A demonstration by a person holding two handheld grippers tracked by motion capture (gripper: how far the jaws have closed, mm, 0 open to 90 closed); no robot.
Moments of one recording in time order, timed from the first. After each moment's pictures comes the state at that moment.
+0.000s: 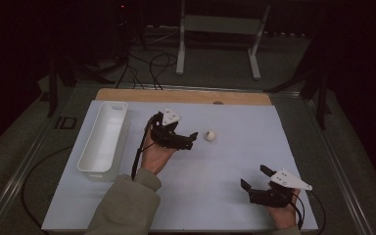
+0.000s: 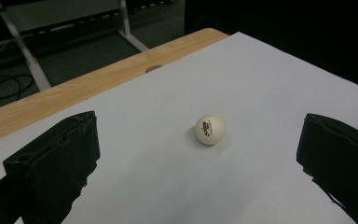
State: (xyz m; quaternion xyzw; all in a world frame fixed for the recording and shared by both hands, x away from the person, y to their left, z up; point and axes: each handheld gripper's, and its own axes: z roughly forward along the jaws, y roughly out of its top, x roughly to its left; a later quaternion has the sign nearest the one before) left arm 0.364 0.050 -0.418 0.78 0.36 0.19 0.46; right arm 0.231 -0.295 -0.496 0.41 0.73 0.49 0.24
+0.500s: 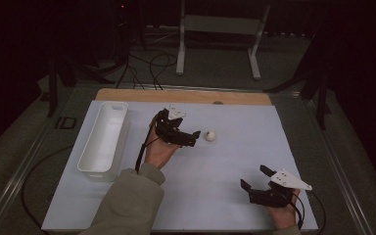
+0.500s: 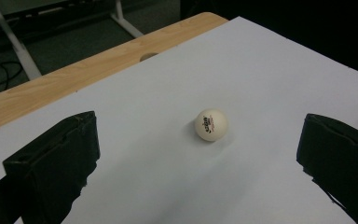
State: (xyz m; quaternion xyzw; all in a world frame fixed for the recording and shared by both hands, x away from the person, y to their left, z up) left arm 0.383 0.040 -0.423 0.80 0.37 0.17 0.44; right arm 0.231 -0.294 -0.496 0.41 0.73 0.49 0.24
